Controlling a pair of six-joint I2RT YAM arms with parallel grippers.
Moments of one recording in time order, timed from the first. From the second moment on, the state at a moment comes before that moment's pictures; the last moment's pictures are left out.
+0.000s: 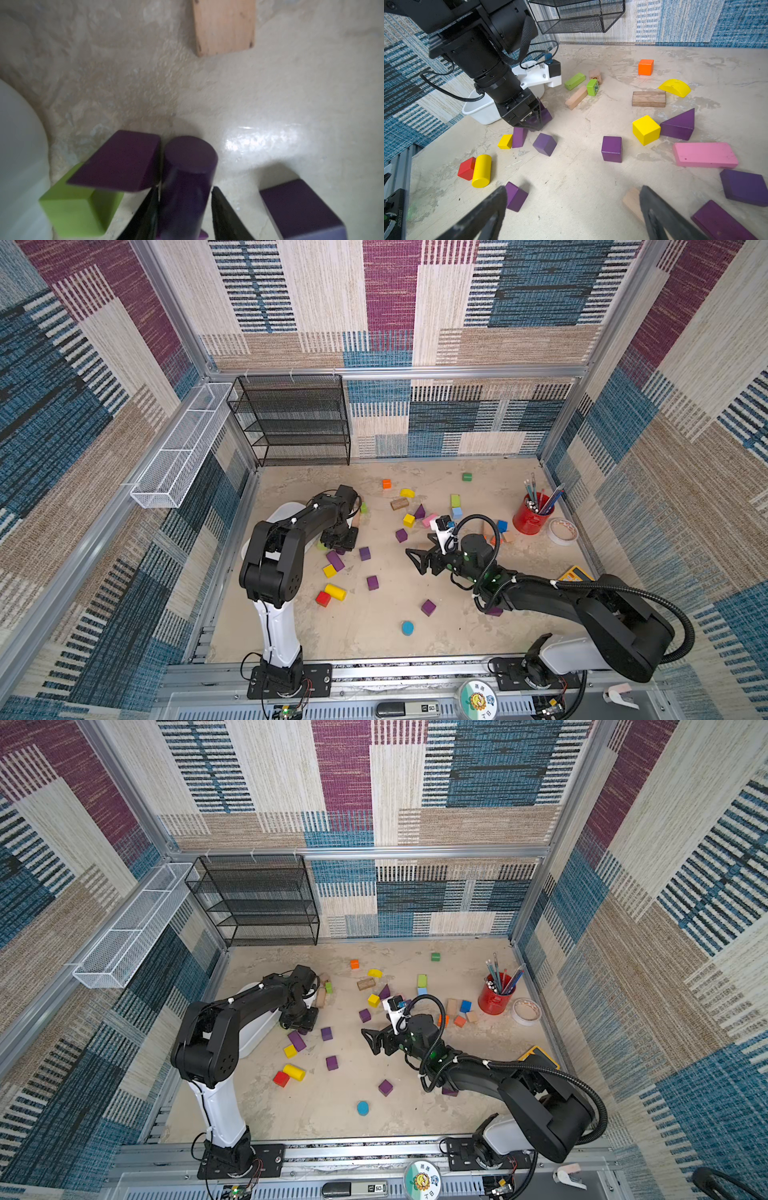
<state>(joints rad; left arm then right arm) -0.32 1.94 1.35 -0.87 -0.06 -0.11 0.67 1.40 0.49 0.61 -0.17 0.26</state>
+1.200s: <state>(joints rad) -0.32 1.83 1.37 -0.90 -0.07 -0.13 0.67 1.42 0.49 0.61 -0.15 0.26</state>
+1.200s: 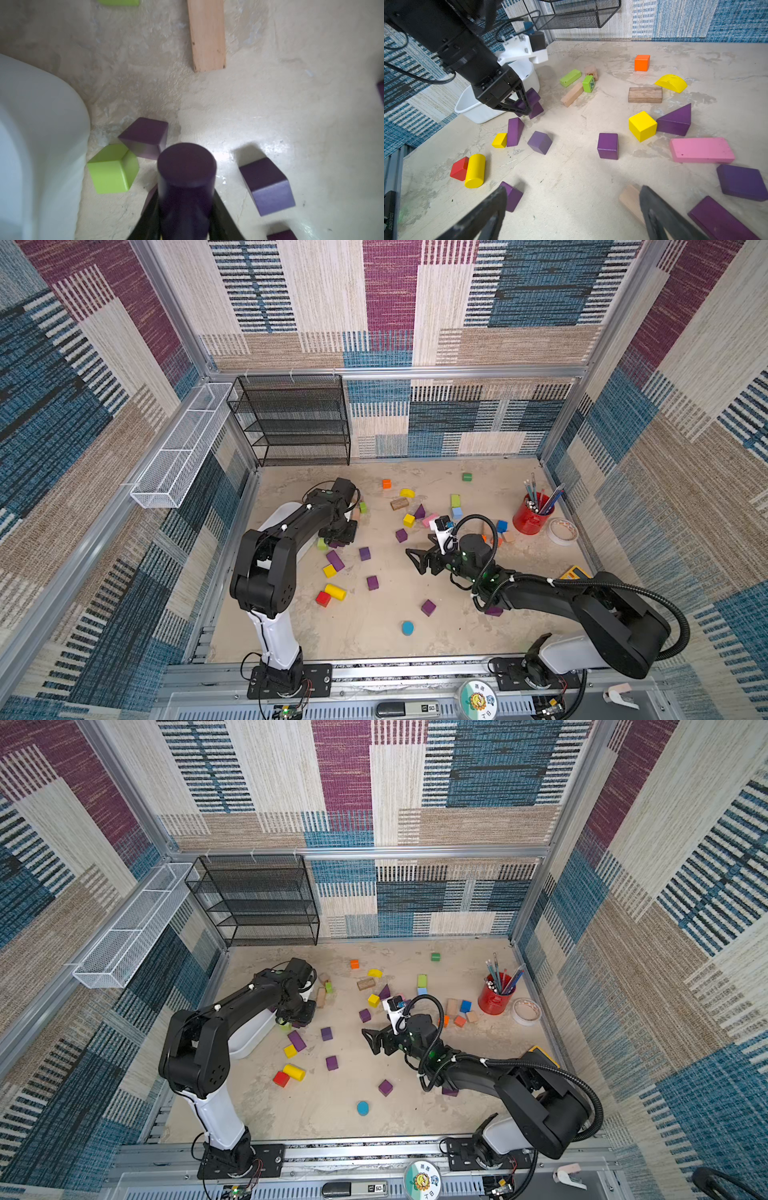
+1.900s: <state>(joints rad) -0.05 1.57 1.25 -0.77 -0.08 -0.22 0.67 1.44 0.49 0.61 -0.16 0.25</state>
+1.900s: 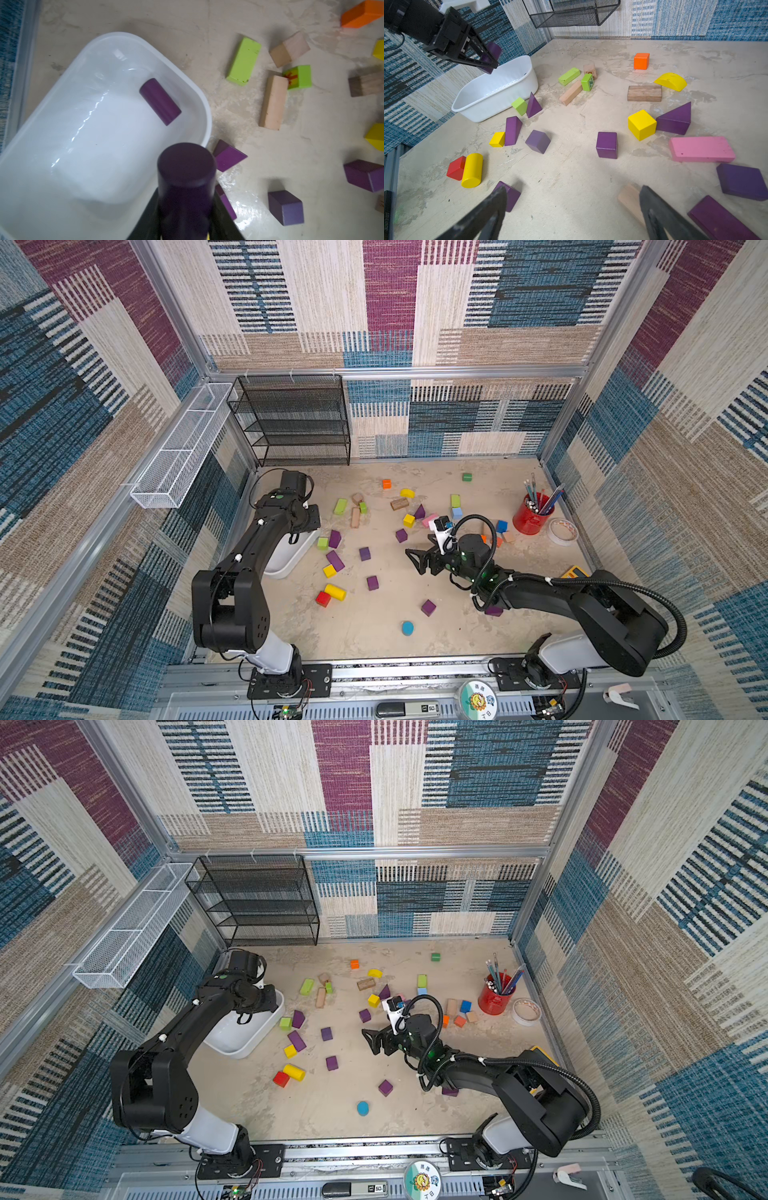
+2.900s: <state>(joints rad) 0.10 1.83 1.37 -0.80 -0.12 -0.26 0.67 1.35 0.43 0.67 -0.17 0.22</state>
